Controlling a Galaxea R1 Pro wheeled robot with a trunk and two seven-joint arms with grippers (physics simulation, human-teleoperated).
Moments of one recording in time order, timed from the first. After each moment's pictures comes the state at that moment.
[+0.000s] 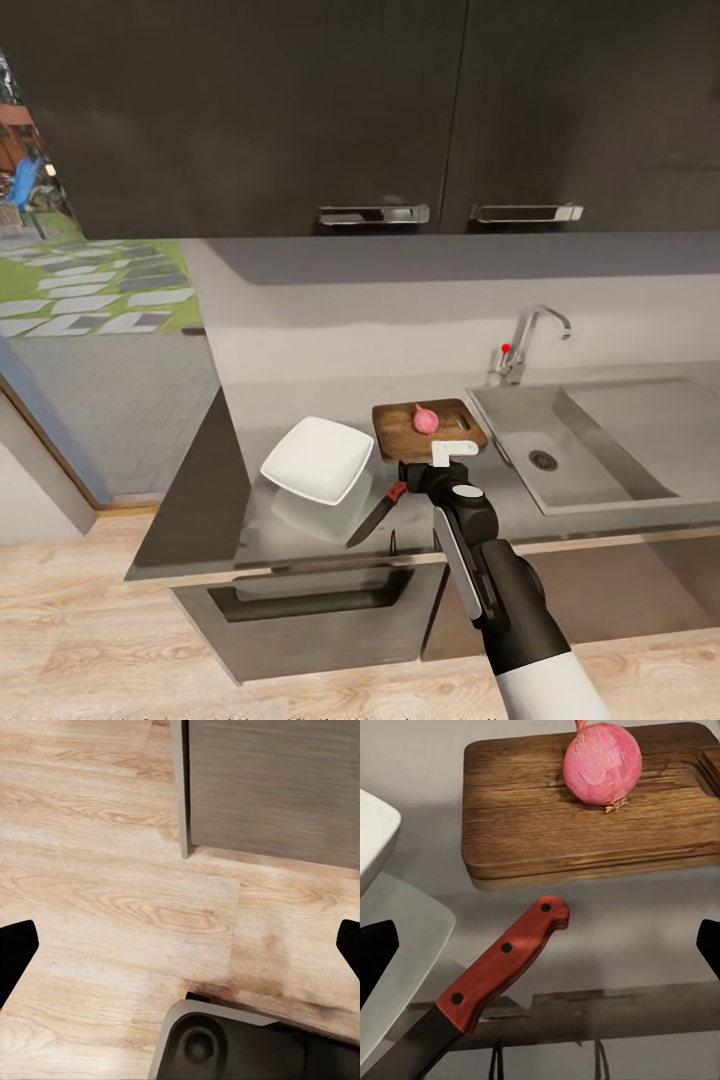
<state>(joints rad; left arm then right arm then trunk) 0.36 0.10 -0.31 -0.84 0.38 -0.56 0.31 -0.53 0.17 0.17 -1.35 -0.04 0.67 -0.24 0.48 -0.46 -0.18</state>
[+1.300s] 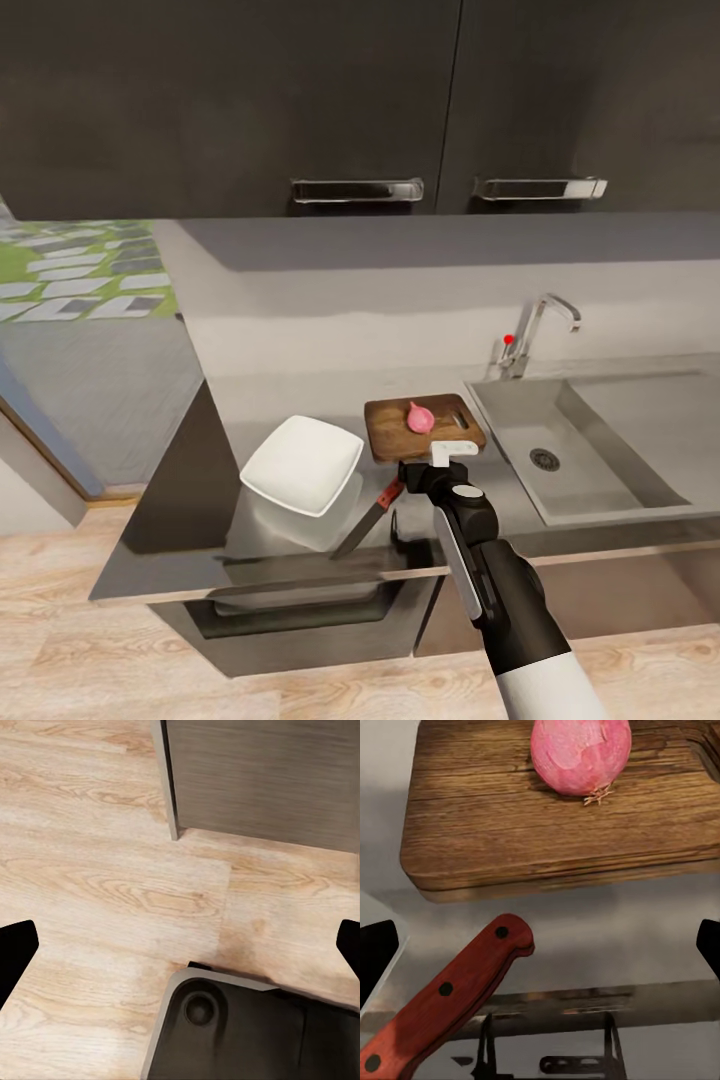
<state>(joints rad) 0.36 0.08 -0.31 -0.82 0.38 -0.56 0.32 -0.53 0.17 0.17 -1.35 -0.04 0.67 -0.24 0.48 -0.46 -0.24</state>
